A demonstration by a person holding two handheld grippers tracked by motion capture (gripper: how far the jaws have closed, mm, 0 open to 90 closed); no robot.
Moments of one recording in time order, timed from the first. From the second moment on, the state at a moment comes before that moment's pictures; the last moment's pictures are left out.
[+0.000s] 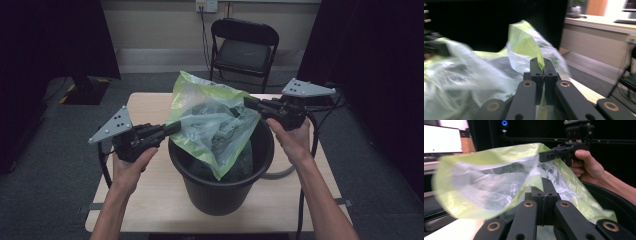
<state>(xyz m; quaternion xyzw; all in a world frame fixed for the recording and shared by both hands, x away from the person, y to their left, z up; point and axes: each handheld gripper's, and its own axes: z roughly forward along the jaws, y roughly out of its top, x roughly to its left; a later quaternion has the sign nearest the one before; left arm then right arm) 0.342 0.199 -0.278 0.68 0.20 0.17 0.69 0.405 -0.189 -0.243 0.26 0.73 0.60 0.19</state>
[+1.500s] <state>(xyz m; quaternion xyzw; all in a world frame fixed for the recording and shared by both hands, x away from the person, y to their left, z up) 0.373 0.198 -0.300 0.70 0.26 0.18 0.64 0.410 -0.207 -0.243 0.26 0.72 0.62 0.19</state>
